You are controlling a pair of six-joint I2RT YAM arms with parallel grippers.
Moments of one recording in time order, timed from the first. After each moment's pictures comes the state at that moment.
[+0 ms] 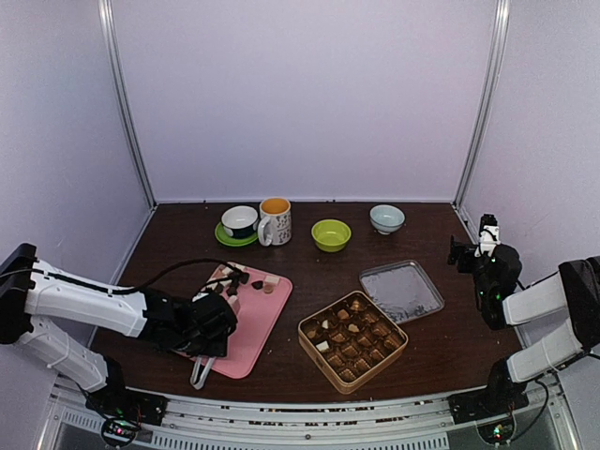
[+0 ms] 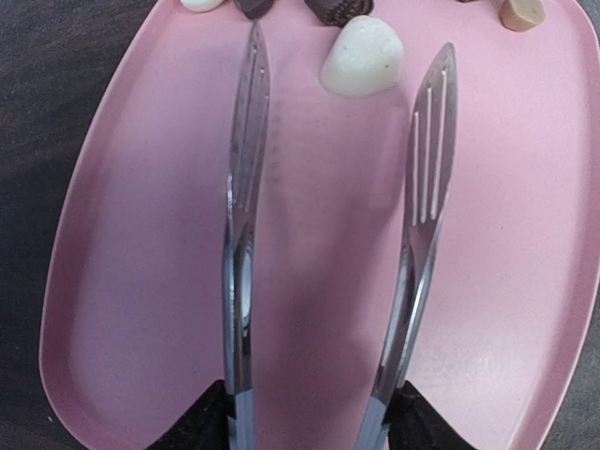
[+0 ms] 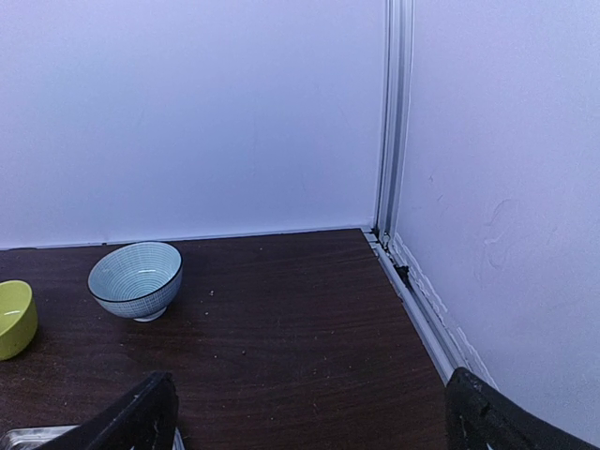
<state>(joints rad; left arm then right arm) -1.09 1.37 0.61 -0.50 -0.42 -0.99 0.04 1.36 0.24 1.07 0.18 0.03</state>
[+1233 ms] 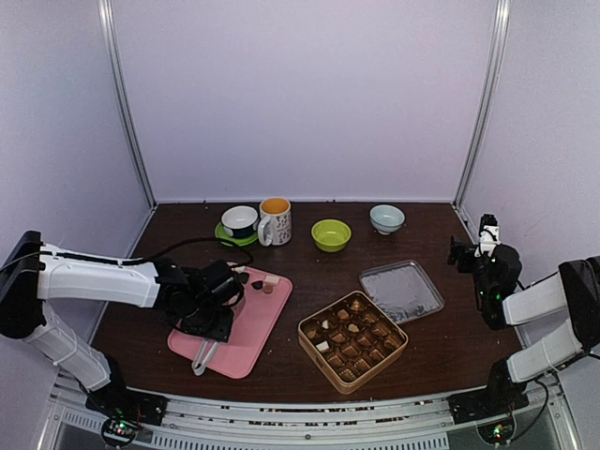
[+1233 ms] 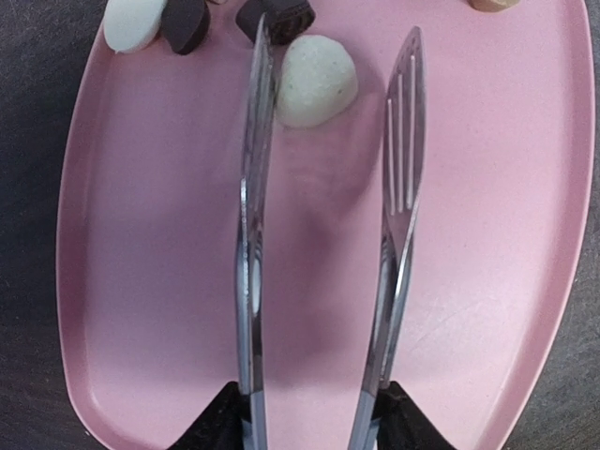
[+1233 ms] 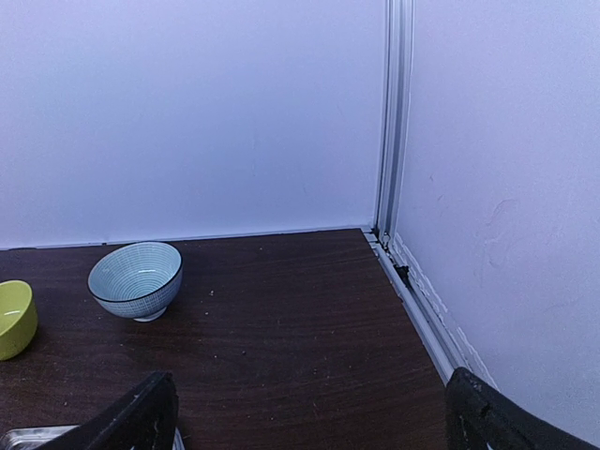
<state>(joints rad) -0.95 1.47 0.83 -0.67 -0.25 -0.76 0.04 1.36 0.24 1.07 0.18 0.03</state>
